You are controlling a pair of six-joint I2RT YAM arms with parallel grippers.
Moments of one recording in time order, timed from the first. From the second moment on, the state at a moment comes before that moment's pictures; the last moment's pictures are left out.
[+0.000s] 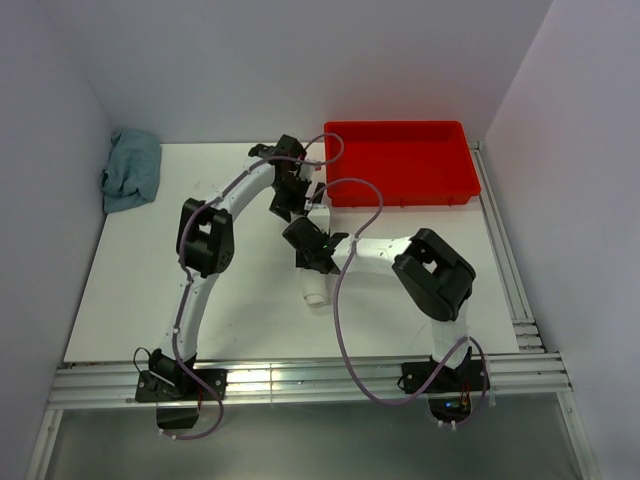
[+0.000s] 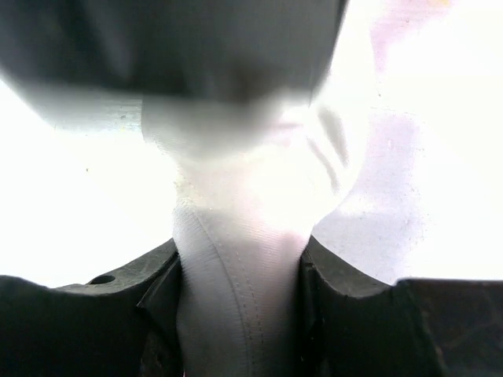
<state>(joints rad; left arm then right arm) -0.48 2.42 2.20 -1.08 0.35 -0.10 0.88 1.92 1.18 -0.23 0.43 0.73</state>
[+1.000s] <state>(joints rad) -0.24 1.81 1.80 -0.75 0.40 -0.12 0.50 1.71 1.43 -0.34 0.29 0.61</state>
